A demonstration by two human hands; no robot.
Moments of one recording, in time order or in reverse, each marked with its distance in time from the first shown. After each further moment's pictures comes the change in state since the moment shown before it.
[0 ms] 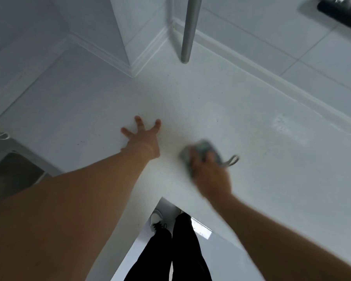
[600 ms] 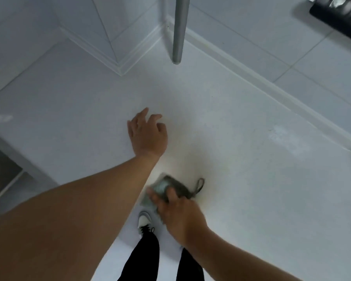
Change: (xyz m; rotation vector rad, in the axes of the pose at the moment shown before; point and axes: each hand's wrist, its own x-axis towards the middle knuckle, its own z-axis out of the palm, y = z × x) left_hand 0.015 0.073 0.037 -0.460 0.738 0.052; right_hand -0.064 0.004 0.034 -0.081 -0.205 -0.498
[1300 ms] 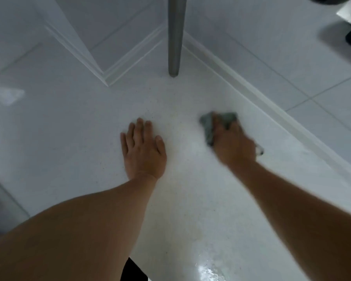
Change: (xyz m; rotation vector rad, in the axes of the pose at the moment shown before) left_hand 0.034 0.023 0.065 0.331 0.091 -0.038; right_hand 0.135 0.250 -0.143 0.030 0.263 0.449
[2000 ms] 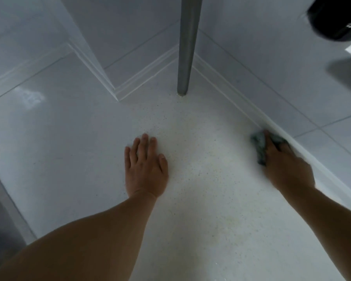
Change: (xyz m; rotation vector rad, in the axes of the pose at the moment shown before) left_hand -0.002 -0.002 -0.004 0.073 -0.043 -0.002; right_hand 0.010 0.117 -0.025 -0.231 -0.021 0.004
